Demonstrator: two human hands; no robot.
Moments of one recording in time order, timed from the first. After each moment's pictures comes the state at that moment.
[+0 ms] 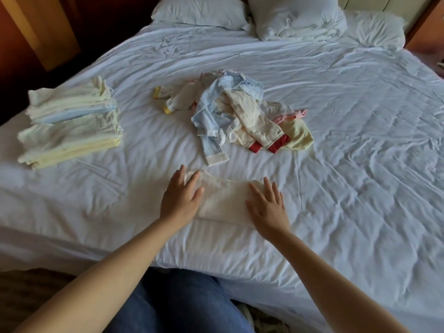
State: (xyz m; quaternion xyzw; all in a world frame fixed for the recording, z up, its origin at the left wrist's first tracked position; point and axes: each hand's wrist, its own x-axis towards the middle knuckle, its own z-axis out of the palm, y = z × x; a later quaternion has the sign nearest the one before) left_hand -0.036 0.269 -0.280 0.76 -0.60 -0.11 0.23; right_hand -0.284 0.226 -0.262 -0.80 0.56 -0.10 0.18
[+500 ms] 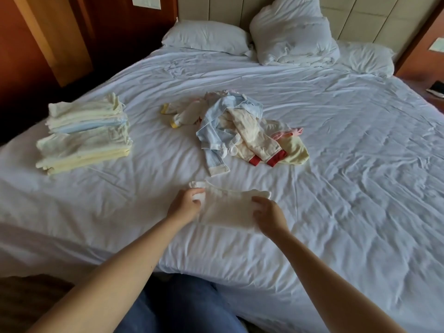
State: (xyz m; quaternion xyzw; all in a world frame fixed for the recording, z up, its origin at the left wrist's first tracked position) left_hand -0.038 0.264 -0.264 0.77 -0.50 -0.26 0.29; right_hand -0.275 0.225 -0.230 -0.71 0.62 -0.14 0.32
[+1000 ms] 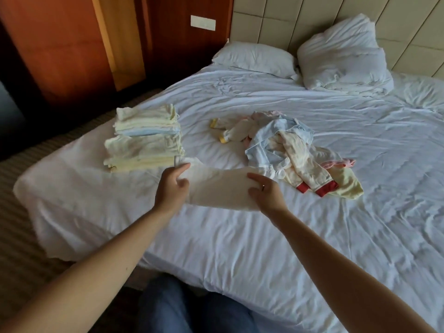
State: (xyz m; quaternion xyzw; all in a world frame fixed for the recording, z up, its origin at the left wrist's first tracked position) left_hand 0.098 0.309 -0.208 0.76 -0.40 -0.13 0.50; right_hand -0.123 0.211 -0.166 -0.73 0.48 -0.26 0.40
